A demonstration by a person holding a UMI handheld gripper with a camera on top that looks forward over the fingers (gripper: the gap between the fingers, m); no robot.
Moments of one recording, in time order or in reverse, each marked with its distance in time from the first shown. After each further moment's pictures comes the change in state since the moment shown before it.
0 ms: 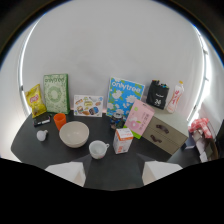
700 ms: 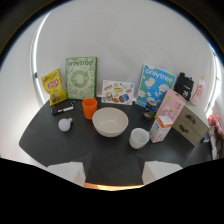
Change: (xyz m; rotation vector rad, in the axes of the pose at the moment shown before) arm -0.150 0.049 0.015 -0.090 -0.132 -0.032
